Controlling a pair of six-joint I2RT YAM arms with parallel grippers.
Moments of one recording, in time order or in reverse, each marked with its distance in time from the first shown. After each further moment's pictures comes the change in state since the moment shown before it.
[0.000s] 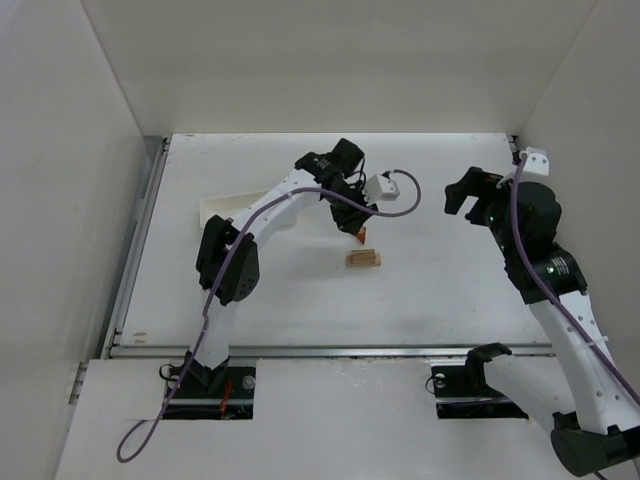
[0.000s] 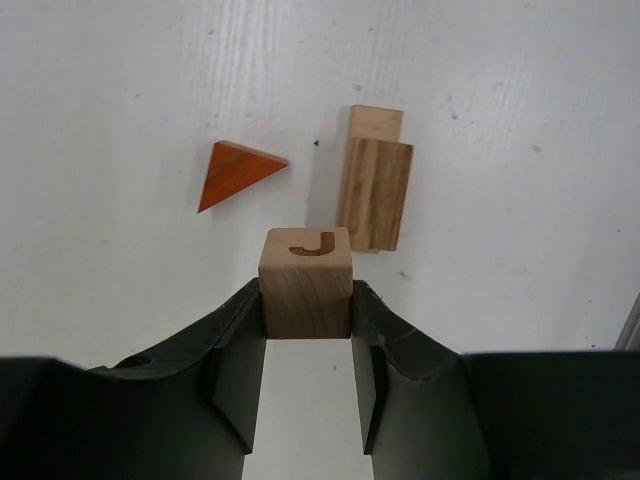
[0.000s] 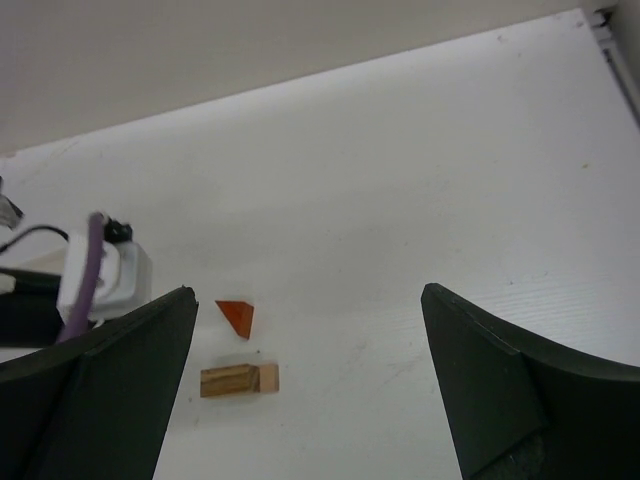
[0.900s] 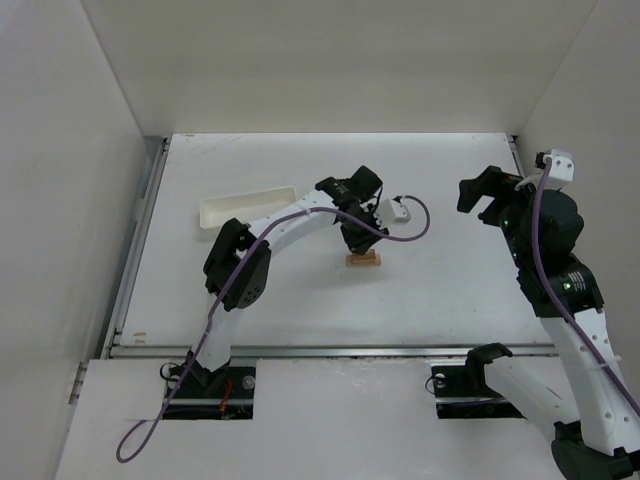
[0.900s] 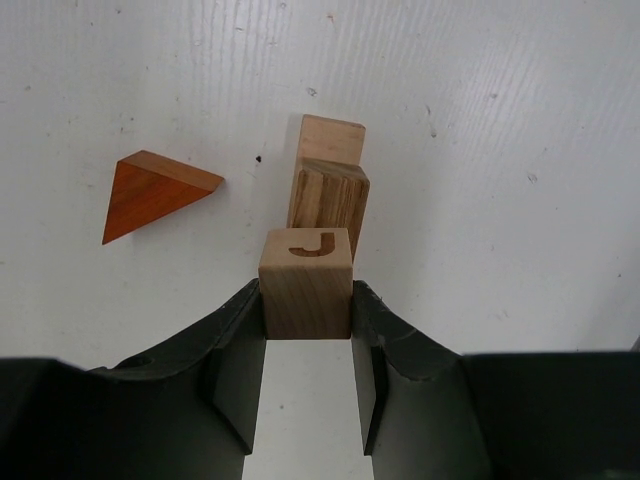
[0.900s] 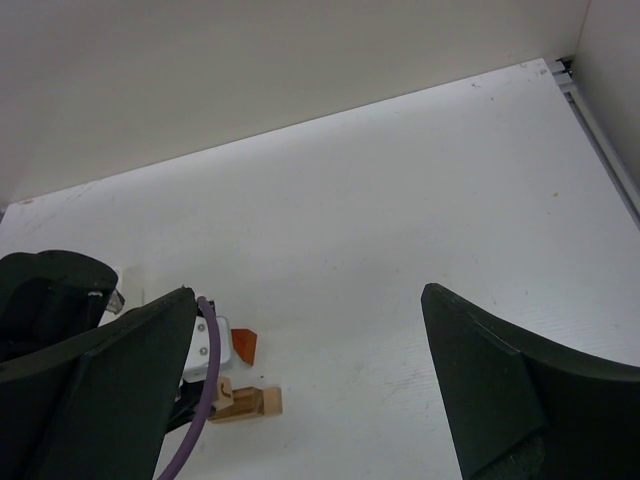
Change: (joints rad) left arm -0.122 0.001 -0.168 0.135 -0.125 -0.126; right arm -0.001 -0.077 0.052 -0.016 0.067 -0.001
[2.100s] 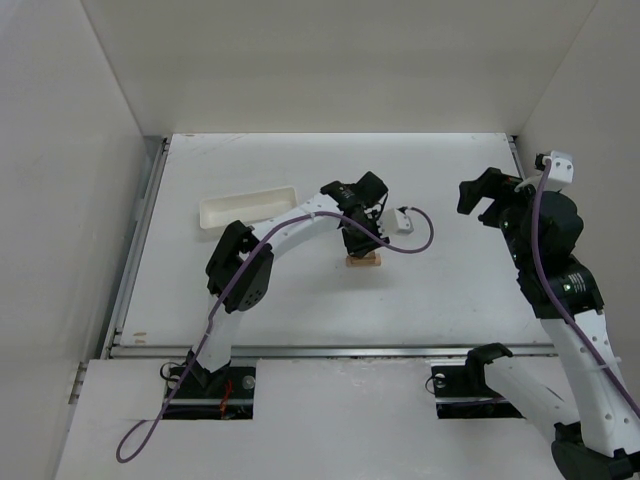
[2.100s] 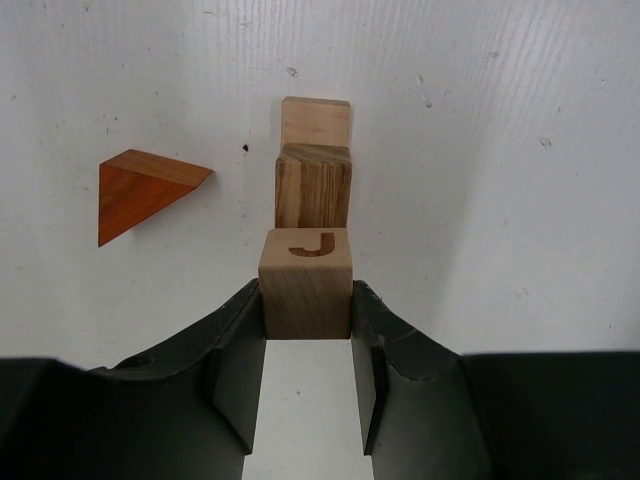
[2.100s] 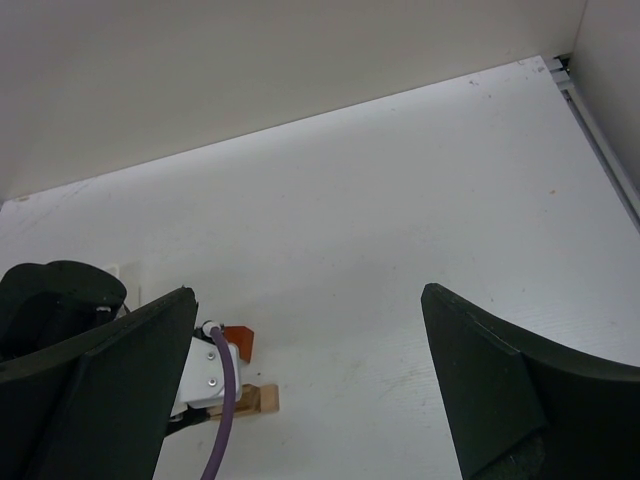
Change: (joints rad) left arm -0.035 0.000 0.000 -0.036 -0.057 0.099; right arm 0.000 -0.008 -0.008 -0.006 0.001 -0.004
